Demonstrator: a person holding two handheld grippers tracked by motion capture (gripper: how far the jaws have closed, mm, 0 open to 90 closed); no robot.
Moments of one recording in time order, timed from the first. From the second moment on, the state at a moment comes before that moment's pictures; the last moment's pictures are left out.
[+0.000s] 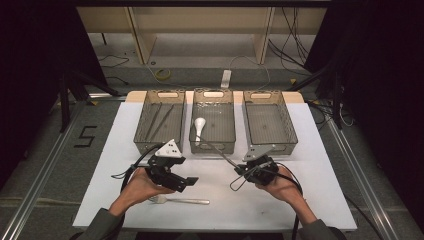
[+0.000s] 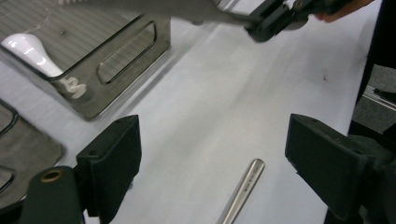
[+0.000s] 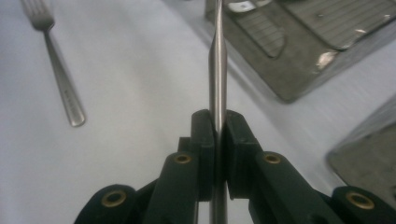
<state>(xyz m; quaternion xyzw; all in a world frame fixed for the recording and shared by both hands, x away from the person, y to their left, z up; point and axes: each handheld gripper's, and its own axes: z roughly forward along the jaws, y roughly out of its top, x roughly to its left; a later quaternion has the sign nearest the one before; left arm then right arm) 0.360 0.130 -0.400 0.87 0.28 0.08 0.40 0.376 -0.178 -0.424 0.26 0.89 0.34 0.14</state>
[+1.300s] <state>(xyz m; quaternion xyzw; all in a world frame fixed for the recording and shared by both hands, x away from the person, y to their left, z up) 0.354 0.161 -0.417 0.84 0.32 0.09 0.43 0.490 -0.239 -0.384 0.46 0.80 0.35 0.17</state>
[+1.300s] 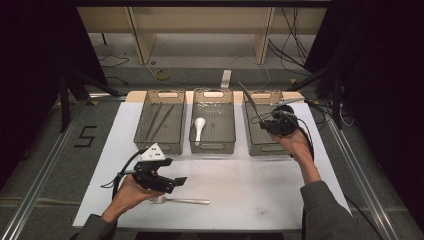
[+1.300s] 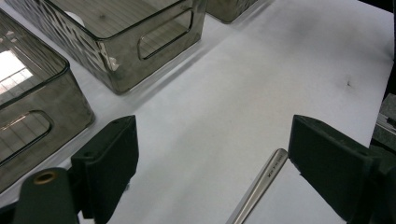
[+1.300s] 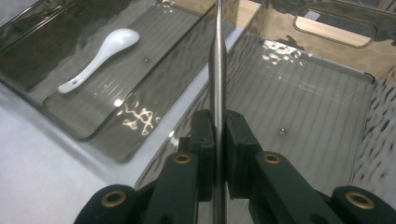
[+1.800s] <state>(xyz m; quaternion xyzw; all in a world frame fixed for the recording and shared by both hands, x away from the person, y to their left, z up) 0.349 0.162 -0.418 0.84 0.32 0.10 0.42 0.515 -0.245 -0.397 0.52 0.78 0.31 0.17</state>
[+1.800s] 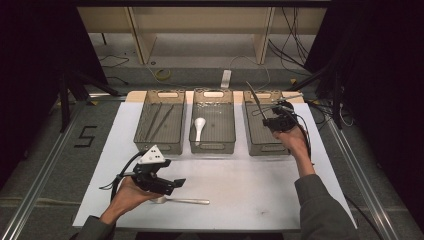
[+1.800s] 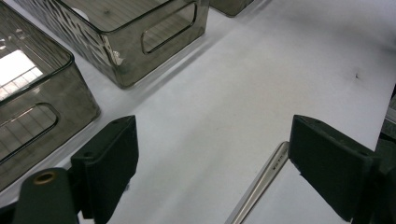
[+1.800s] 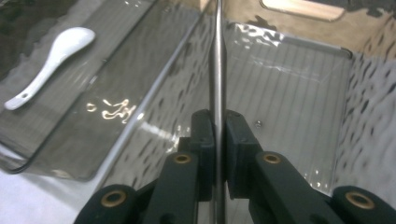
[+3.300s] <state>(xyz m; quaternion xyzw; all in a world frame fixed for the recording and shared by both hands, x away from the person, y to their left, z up) 0.353 0.159 -0.429 0.87 0.32 0.09 0.36 0.427 -0.213 -0.386 0.40 0.81 0.40 0.13</state>
